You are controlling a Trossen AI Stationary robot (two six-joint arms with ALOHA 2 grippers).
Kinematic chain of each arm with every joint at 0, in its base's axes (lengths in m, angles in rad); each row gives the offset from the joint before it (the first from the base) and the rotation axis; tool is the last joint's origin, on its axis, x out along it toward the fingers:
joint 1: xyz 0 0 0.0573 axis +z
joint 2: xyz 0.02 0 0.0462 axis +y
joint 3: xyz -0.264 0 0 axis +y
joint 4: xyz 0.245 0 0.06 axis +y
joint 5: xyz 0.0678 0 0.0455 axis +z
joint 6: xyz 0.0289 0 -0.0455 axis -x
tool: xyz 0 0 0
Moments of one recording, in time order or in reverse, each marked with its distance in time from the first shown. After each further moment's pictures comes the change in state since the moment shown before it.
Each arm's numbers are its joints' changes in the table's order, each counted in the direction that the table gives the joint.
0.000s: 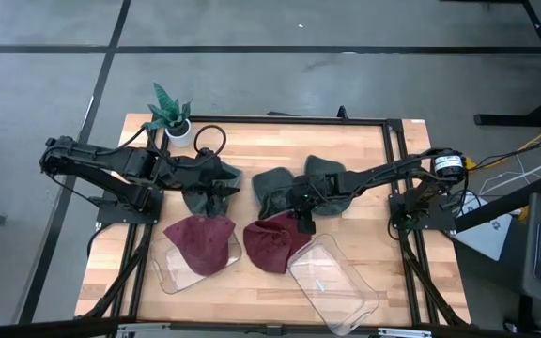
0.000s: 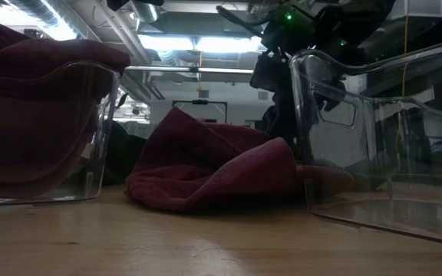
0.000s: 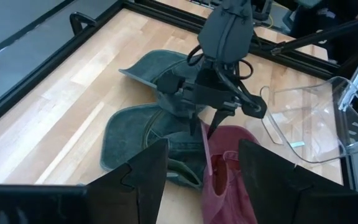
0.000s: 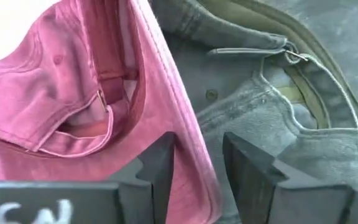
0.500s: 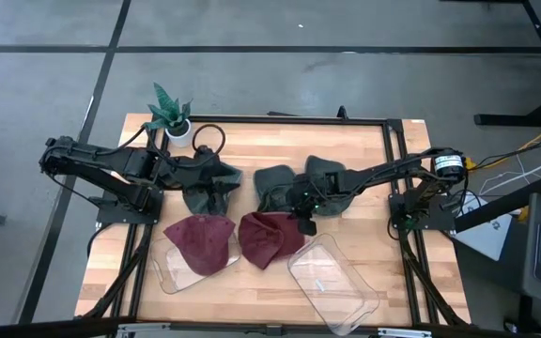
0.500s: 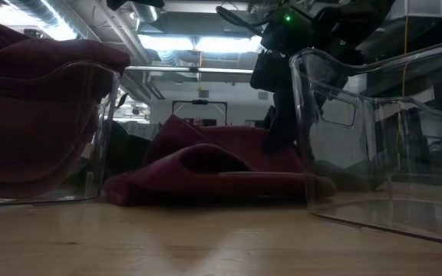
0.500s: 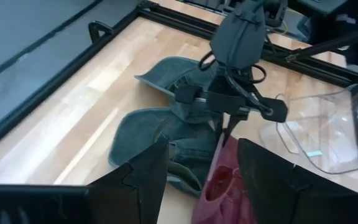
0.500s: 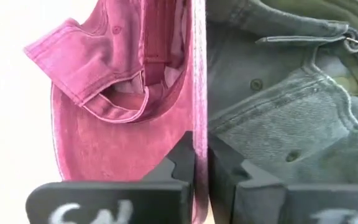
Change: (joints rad) left arm 0.000 0.000 0.000 0.000 0.068 -0.007; right arm -0.013 -0.003 -0.001 0.003 0.111 -0.074
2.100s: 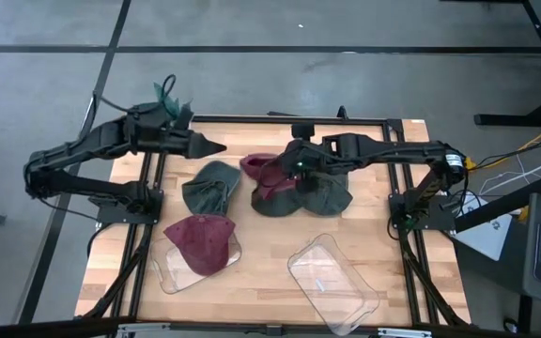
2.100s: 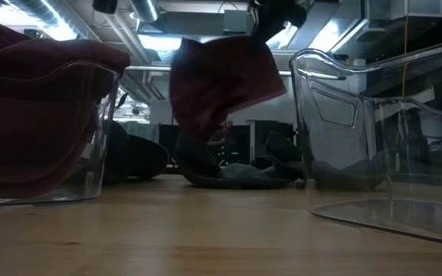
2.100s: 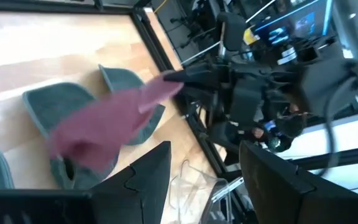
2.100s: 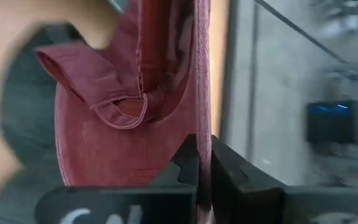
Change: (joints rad) left arm 0.453 -0.195 0.000 -0.074 -0.531 0.557; right arm -0.014 -0.002 -0.797 0.871 -0.751 0.543
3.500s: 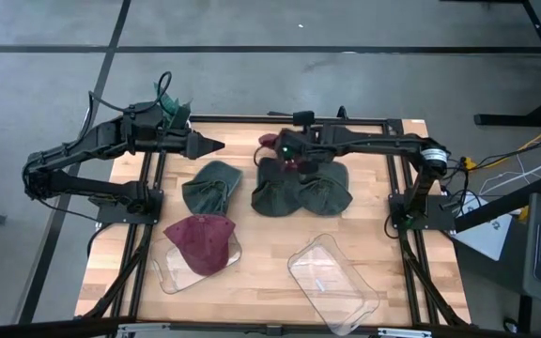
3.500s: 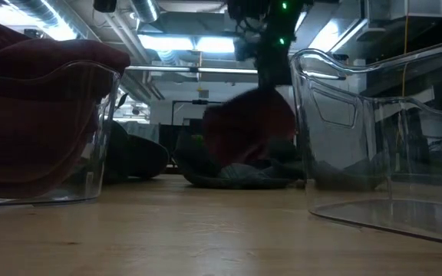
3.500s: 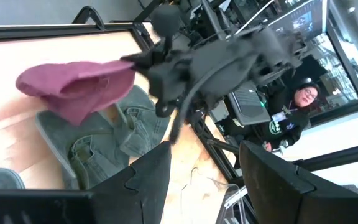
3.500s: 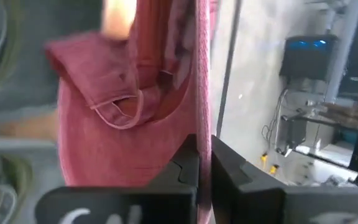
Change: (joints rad) left arm 0.004 -0.014 0.000 -0.003 0.030 -0.087; right arm -0.165 0.119 0.107 -0.020 -0.143 0.088
